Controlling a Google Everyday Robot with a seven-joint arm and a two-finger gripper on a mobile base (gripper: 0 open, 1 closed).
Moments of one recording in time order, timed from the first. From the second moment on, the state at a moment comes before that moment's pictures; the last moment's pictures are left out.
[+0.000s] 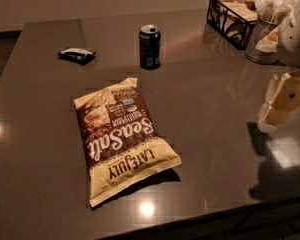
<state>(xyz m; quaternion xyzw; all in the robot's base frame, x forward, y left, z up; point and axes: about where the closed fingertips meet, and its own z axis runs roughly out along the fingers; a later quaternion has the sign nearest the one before) 0.438 -0.216 0.978 -0.60 0.78 -0.04 0.16</state>
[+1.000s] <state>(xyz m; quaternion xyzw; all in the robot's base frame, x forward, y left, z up) 0.506 -0.191 0.975 -0.58 0.79 -0.01 0.20</state>
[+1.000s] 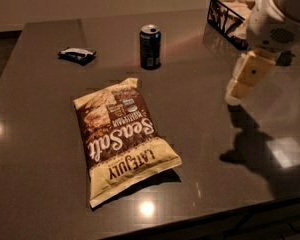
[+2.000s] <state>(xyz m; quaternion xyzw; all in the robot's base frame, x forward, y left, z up) 0.658 -0.128 0.957 -0.51 0.81 0.05 0.29</state>
